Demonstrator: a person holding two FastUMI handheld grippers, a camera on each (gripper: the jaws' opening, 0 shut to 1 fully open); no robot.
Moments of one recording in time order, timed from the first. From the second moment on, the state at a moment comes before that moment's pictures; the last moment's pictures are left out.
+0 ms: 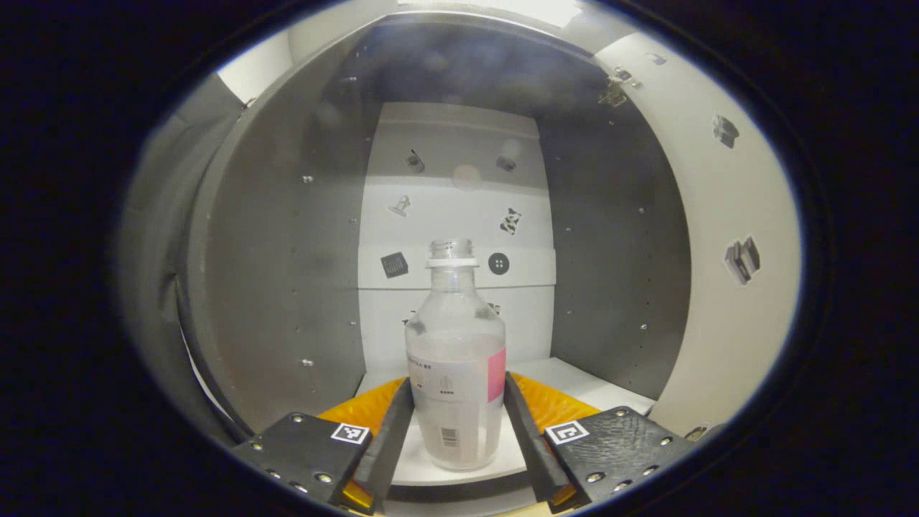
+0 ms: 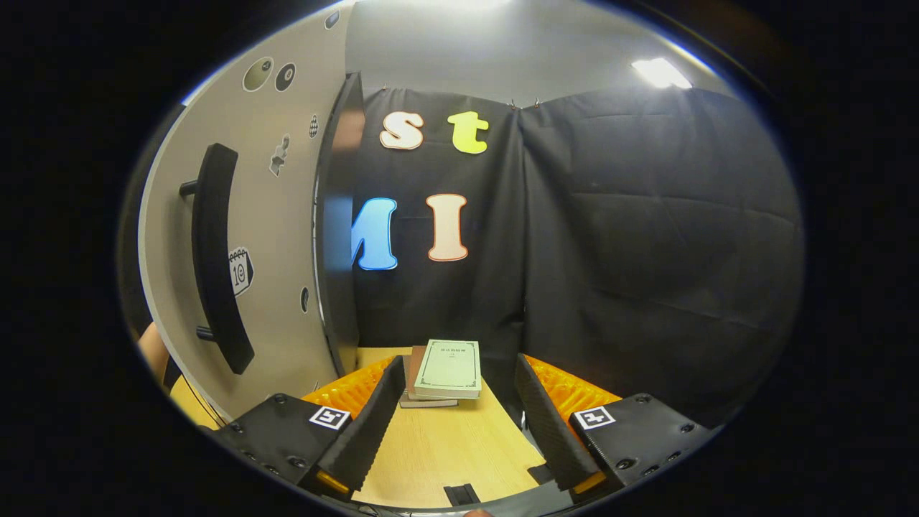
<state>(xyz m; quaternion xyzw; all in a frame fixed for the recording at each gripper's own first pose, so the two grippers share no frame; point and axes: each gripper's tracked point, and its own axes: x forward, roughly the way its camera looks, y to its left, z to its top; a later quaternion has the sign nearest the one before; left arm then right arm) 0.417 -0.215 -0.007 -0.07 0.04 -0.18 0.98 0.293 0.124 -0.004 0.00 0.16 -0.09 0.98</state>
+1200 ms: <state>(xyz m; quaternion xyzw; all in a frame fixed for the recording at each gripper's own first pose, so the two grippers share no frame) 0.225 -0.084 -0.058 -0.07 0.05 -0.08 0.99 0.293 0.139 -0.036 0.04 0.17 0.03 0.98</state>
